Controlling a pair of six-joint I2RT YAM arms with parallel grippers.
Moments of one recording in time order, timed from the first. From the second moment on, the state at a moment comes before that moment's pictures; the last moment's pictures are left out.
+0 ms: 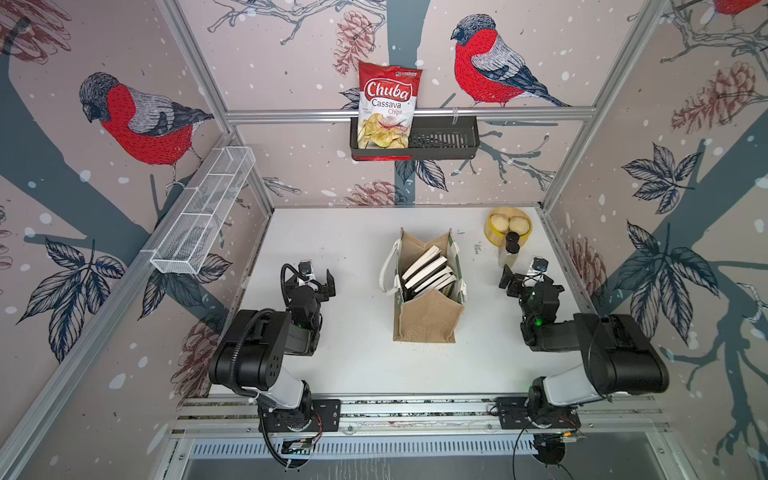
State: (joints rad) left arm -0.07 1.56 0.23 1.12 -0.21 0.01; right arm 0.03 1.50 0.23 1.07 0.11 0.05
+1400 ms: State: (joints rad) left arm -0.14 1.35 0.30 1.03 -0.40 0.02; right arm 0.35 1.43 0.58 0.58 0.39 0.01
